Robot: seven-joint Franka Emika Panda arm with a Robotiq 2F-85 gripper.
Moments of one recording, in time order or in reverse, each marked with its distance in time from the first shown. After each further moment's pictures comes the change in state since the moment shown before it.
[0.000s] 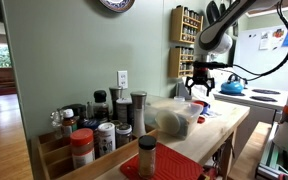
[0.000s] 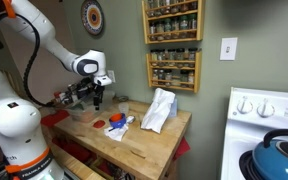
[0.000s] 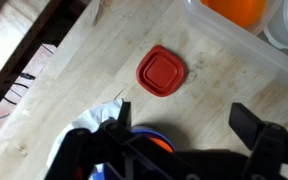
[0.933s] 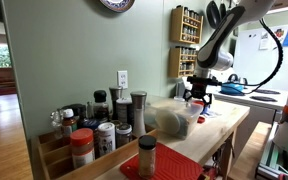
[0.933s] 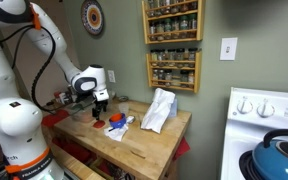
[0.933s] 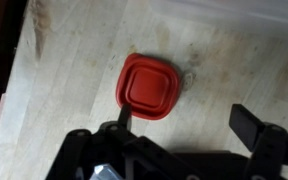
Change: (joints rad) arm 0.049 0.196 0.018 -0.083 0.223 0.380 0.144
